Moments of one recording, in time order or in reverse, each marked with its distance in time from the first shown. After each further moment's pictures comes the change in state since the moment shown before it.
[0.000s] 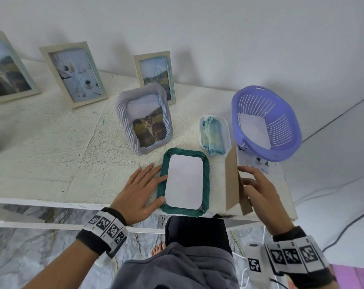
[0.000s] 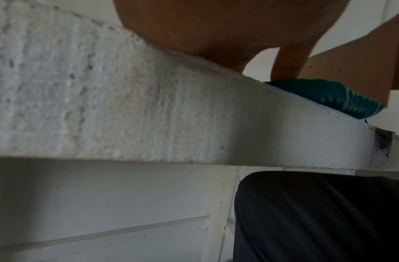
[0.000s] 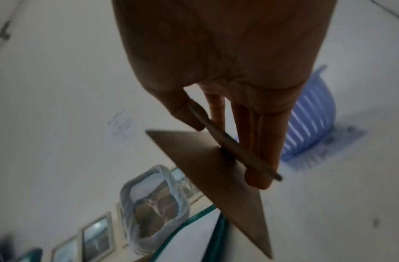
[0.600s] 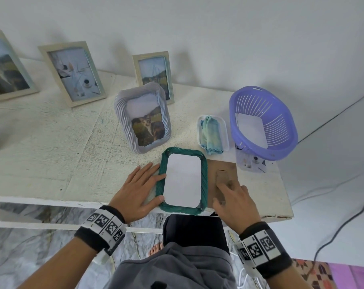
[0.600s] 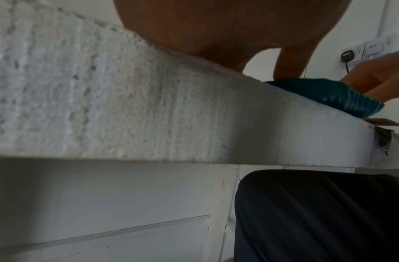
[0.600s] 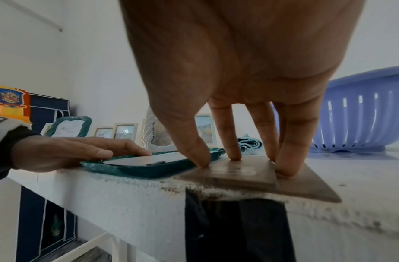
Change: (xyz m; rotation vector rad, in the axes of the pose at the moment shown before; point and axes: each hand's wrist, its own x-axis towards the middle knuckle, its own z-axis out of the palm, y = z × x) left_hand -0.001 0.000 -0.001 -0.022 0.013 -0.004; right_hand 0.010 0.040 0.044 -1.049 -0.060 -0.093
